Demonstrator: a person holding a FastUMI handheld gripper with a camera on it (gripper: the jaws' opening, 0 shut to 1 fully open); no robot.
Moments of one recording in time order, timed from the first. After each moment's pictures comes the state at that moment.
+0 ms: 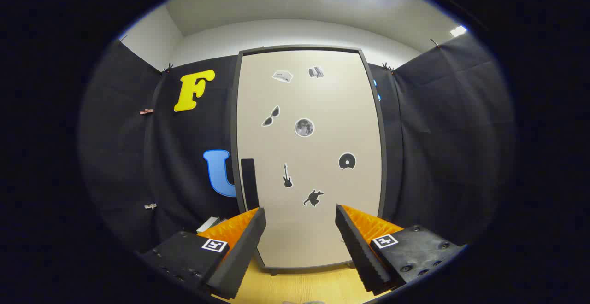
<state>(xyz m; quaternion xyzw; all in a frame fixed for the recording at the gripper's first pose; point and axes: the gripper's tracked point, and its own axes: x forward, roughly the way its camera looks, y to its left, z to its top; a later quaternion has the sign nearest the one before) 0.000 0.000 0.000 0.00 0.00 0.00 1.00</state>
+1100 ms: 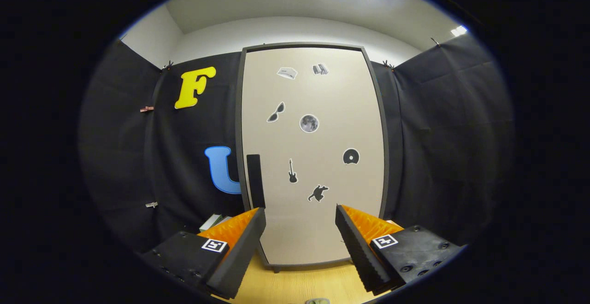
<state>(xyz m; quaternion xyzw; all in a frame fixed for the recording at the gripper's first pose) -0.003 0.014 -0.015 0.00 0.02 0.00 1.00</state>
